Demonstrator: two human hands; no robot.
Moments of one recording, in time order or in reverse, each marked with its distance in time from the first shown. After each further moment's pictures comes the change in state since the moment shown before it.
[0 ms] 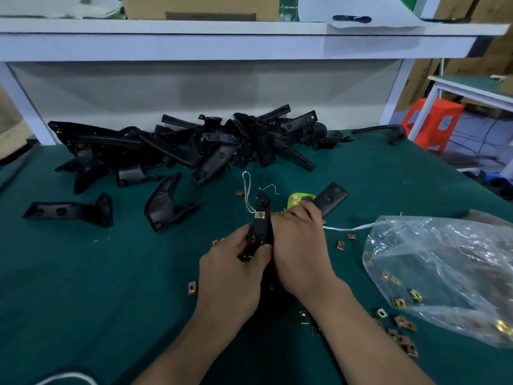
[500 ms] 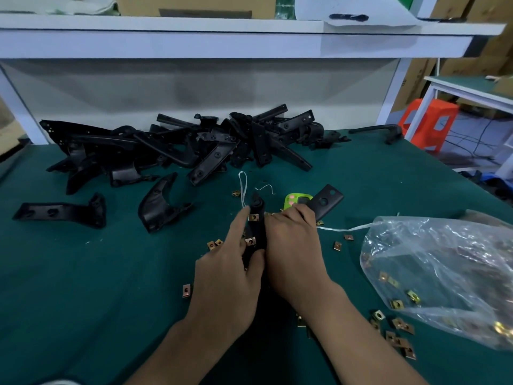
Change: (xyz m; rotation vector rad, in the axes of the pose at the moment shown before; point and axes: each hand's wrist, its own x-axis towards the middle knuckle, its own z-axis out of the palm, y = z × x) left_hand -0.006 0.005 -0.005 0.263 -0.027 0.145; right_hand -0.002 -0.005 0.001 -0.024 -0.008 -0.003
